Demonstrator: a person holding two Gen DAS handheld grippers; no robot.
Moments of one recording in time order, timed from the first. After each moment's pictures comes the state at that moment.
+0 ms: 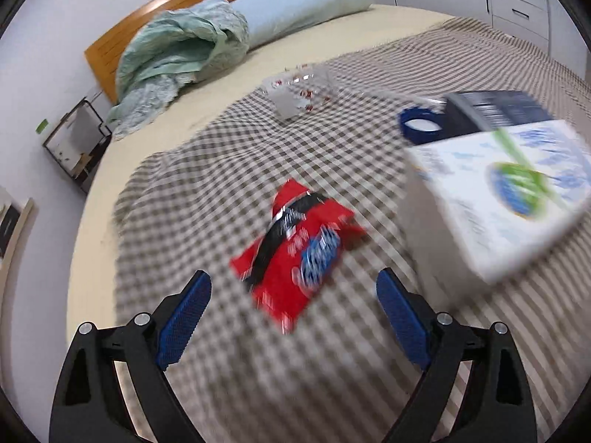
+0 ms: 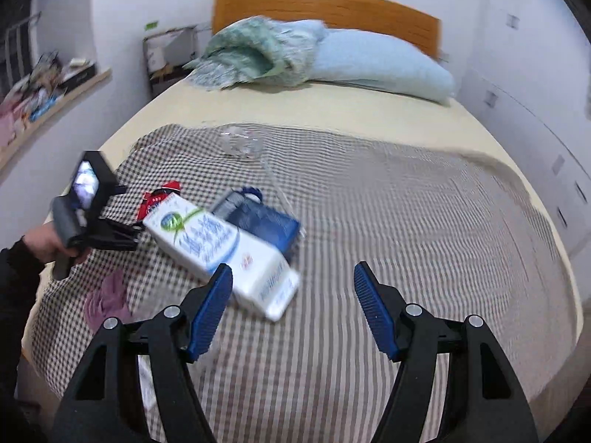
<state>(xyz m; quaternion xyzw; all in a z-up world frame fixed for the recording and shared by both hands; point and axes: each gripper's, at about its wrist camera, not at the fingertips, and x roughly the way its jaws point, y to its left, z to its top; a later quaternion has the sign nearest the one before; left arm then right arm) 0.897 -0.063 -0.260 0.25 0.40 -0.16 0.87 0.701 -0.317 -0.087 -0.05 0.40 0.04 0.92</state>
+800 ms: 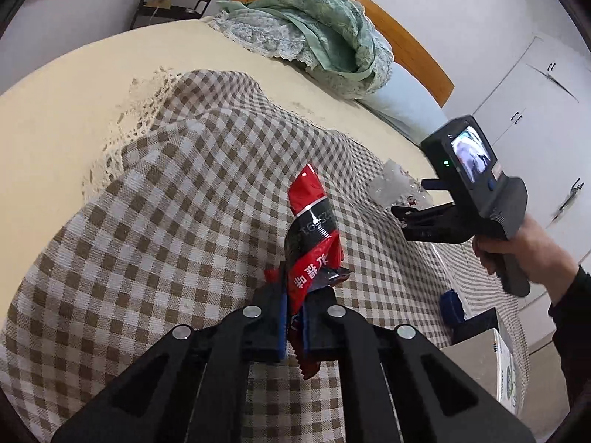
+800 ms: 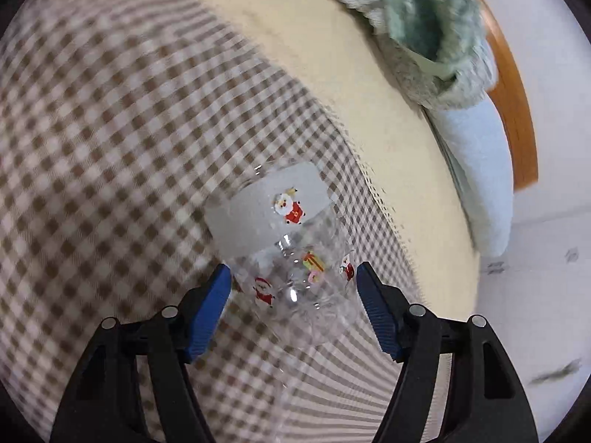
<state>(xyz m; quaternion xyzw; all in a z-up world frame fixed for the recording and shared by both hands) 0.954 0.069 -0.290 -0.23 0.39 -0.12 0.89 1.087 -0.127 -0.268 -0.42 0.45 0.05 0.79</state>
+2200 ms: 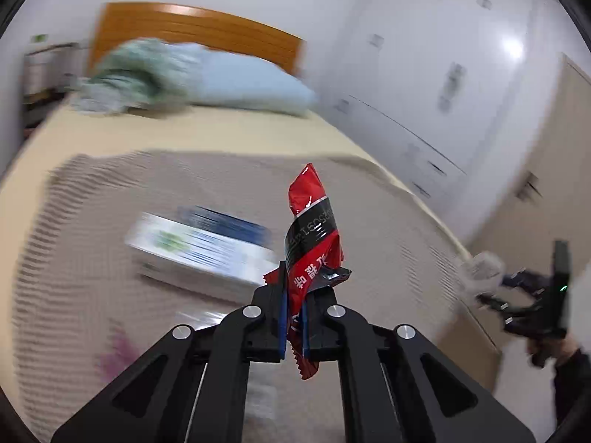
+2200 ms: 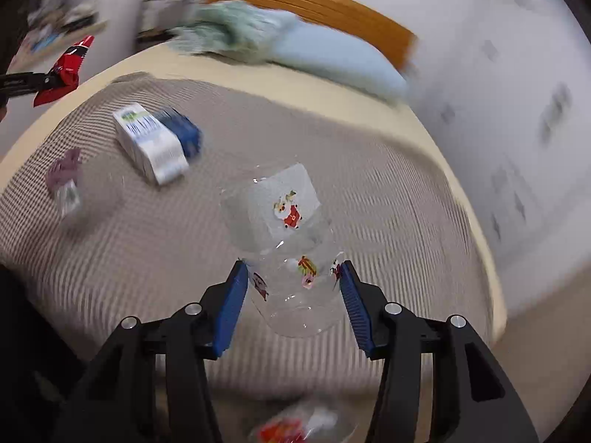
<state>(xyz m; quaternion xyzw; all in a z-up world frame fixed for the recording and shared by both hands) 0.648 -0.157 -0.073 -0.07 0.35 -0.33 0.87 0.449 -0.499 -0.079 -0.13 0.41 -0.05 0.90</state>
